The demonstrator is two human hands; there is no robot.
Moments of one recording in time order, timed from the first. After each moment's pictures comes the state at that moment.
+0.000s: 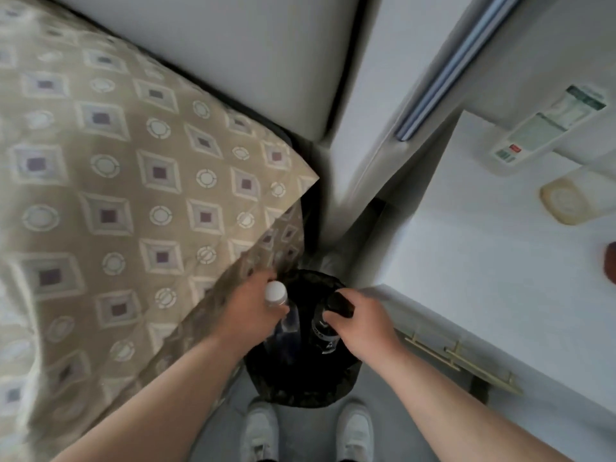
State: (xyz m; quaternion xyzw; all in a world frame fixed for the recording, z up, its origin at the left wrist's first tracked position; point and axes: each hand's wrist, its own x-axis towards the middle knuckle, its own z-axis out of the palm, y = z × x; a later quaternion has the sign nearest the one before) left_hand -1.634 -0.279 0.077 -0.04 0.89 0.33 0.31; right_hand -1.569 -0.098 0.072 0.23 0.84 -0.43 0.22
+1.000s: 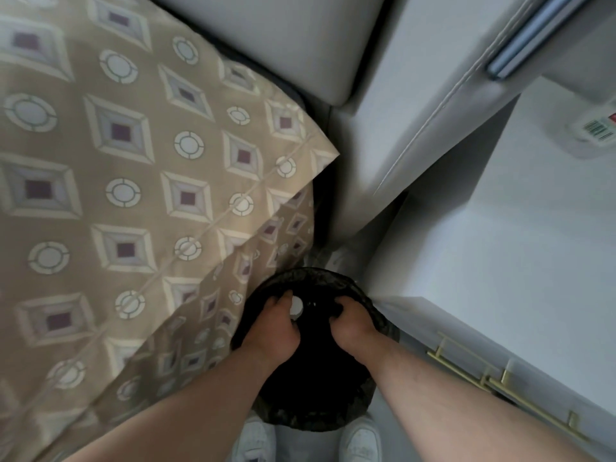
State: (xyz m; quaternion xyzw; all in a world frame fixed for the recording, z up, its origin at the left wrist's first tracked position) left_hand -1.616 -0.262 -0.049 -0.02 0.87 0.26 0.41; right_hand -1.596 -0.111 -0.062 0.30 0.80 -0.38 0.35
